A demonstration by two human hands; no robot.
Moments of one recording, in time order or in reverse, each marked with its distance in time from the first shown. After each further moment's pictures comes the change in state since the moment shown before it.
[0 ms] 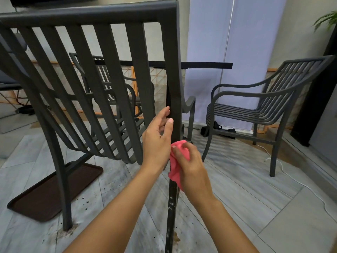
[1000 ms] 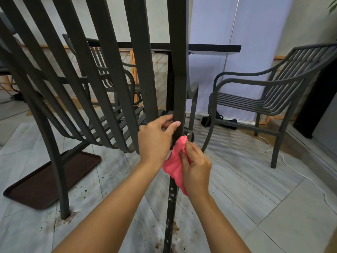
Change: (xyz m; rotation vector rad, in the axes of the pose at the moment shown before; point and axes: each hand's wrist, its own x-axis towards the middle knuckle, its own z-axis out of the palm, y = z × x) left_hand -0.003 -0.034 -0.001 0.346 0.082 -0.056; right_hand -0.013 0.019 0.065 0.412 0.328 0.313
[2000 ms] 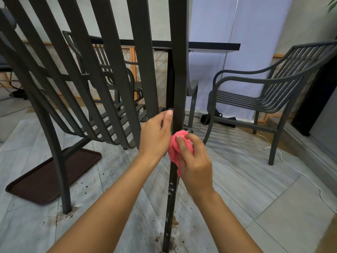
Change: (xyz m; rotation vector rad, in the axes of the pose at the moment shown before) left_hand -0.003 0.002 -0.010 0.018 -0.127 0.059; right_hand -0.002 -0.019 -0.024 -0.337 -0.017 -0.421
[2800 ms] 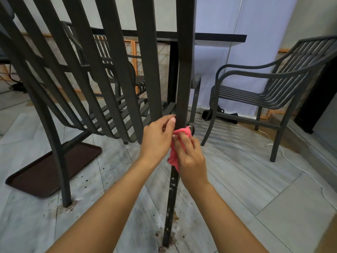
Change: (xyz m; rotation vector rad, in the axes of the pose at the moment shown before) left_hand -0.009 -0.029 0.007 0.009 -0.074 -0.027; right_hand -0.020 0.016 0.041 -0.071 -0.111 -0.059
